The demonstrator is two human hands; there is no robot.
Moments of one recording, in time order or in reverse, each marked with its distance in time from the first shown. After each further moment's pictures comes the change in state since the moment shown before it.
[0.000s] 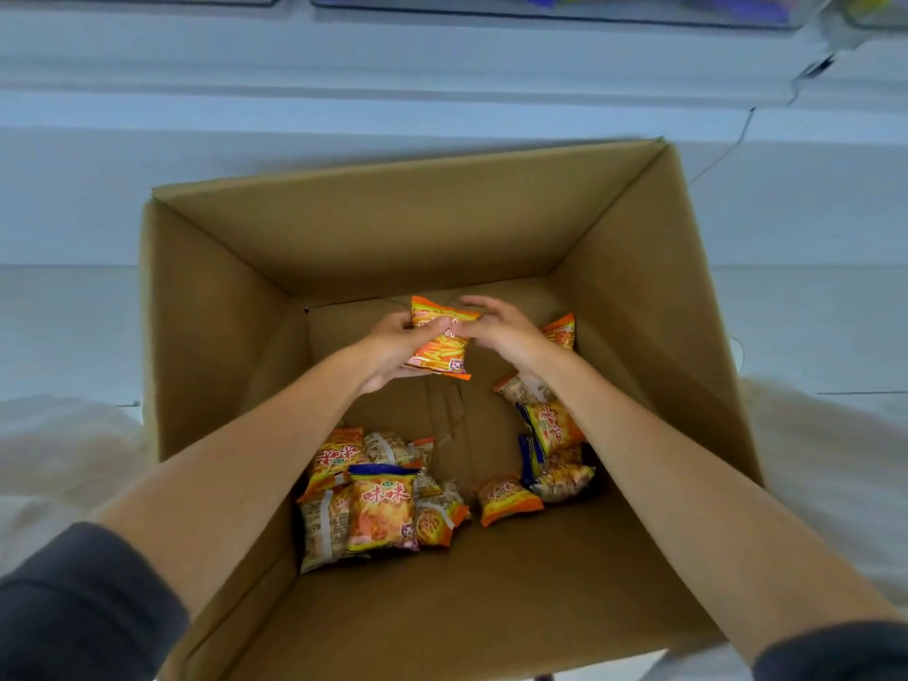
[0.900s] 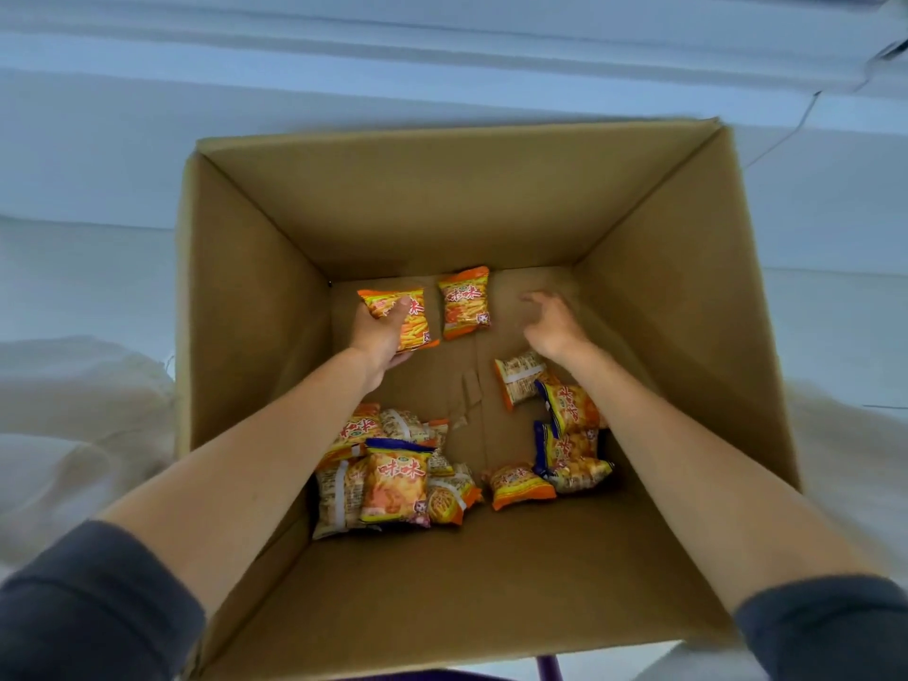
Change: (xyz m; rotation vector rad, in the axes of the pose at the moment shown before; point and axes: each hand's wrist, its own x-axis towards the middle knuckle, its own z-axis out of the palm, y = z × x) left_hand -0.005 -0.034 -0.021 -0.243 0.487 -0.012; right_hand 0.030 0.038 -0.021 -0.631 0.295 0.060
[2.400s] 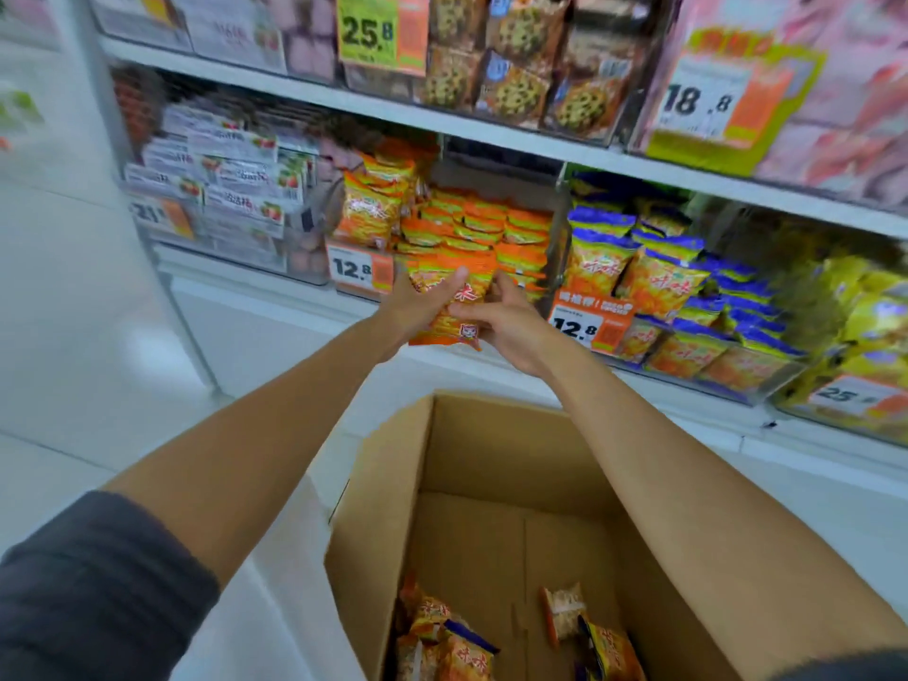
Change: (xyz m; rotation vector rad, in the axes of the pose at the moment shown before) left_hand -0.190 0.249 -0.187 0.094 -0.063 0.780; right_hand -0.202 -0.380 -0.110 0.705 -0.275 -0.593
